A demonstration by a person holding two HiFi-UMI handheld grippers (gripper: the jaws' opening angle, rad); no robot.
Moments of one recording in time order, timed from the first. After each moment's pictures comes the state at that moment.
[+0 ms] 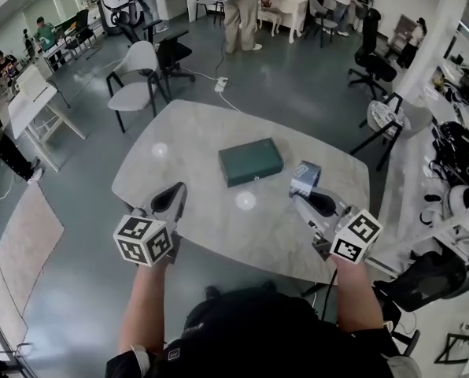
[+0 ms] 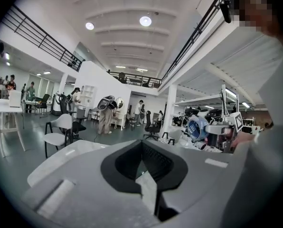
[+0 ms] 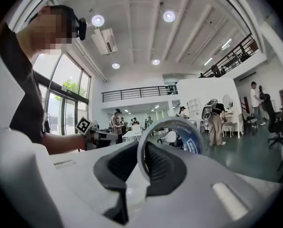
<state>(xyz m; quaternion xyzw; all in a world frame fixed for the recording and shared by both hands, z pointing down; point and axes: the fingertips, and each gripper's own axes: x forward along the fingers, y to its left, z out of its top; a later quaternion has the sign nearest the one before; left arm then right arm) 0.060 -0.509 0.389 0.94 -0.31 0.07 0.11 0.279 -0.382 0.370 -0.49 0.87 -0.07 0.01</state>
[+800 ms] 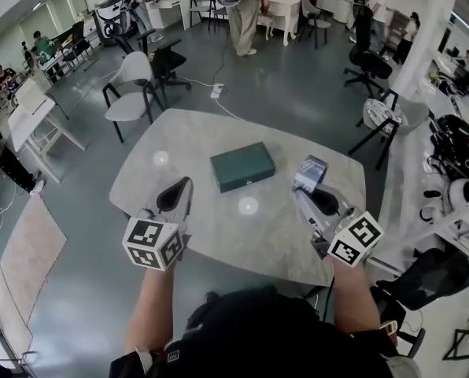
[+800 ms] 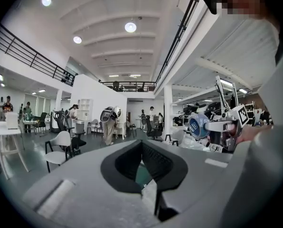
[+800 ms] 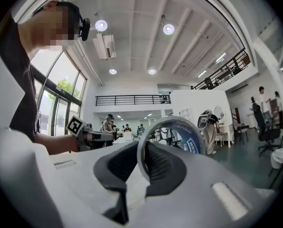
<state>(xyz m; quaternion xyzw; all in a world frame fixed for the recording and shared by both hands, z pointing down) 0.121 -0.491 0.344 0.95 -0.32 0.06 0.02 0.326 -0.367 0.342 -0.54 0.84 -0.03 0.04</state>
